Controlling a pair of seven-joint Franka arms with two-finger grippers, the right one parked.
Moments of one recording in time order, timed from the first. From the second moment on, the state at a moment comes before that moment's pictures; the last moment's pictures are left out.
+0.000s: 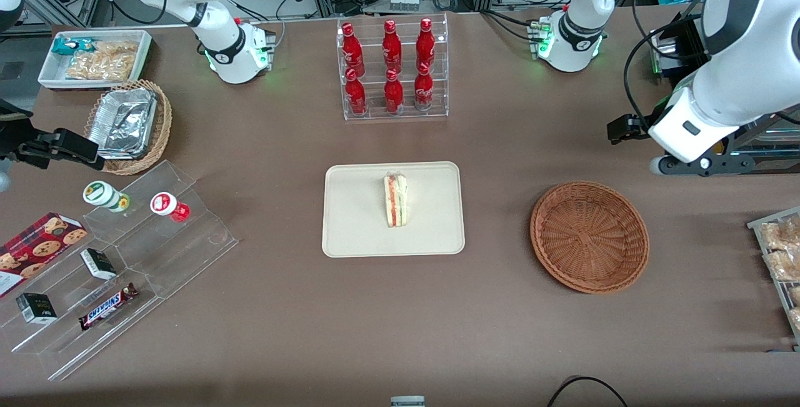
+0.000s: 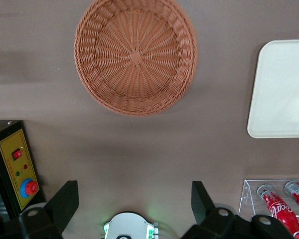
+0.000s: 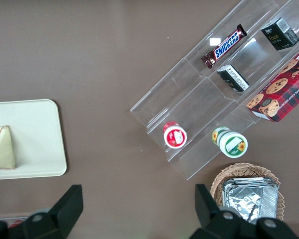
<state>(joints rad) -0.02 0.09 -0.18 -1.53 0.02 1.42 -0.19</state>
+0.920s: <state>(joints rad) -0.02 0.00 -0.14 -1.51 0.02 1.41 -0.19</state>
